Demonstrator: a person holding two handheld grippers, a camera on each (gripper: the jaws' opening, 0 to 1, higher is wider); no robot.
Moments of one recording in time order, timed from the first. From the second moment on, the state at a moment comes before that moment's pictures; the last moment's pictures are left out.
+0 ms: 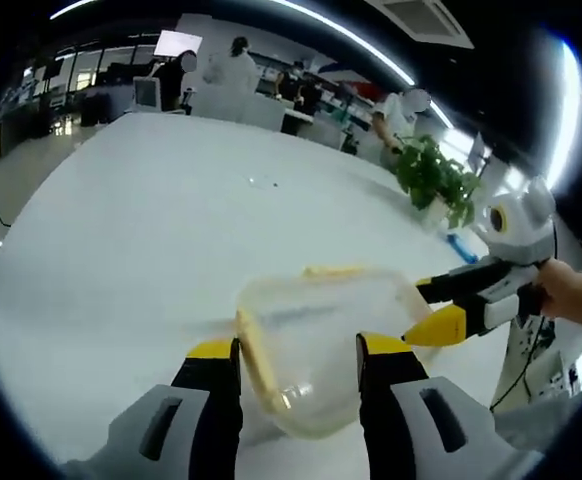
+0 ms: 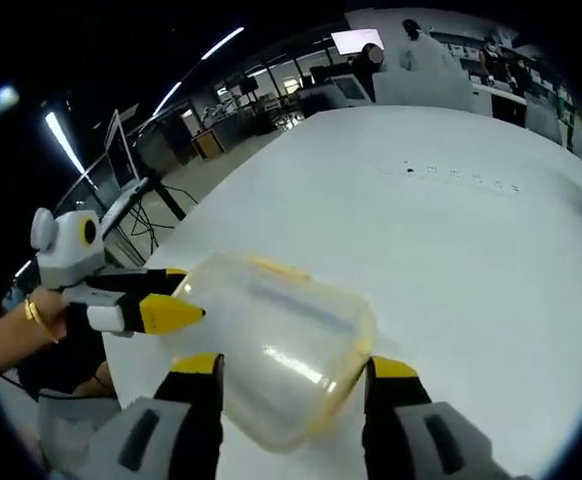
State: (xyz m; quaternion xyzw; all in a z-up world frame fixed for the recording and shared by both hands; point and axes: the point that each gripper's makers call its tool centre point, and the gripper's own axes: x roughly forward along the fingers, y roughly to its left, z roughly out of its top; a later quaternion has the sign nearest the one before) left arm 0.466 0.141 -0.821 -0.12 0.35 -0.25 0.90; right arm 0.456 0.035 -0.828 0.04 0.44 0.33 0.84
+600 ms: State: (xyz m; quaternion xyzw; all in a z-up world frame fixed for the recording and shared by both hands) left arm 0.498 0.141 -0.821 -0.12 0.34 -0.25 0.90; right arm 0.485 0.035 -0.828 0.05 0.43 0.32 0.84
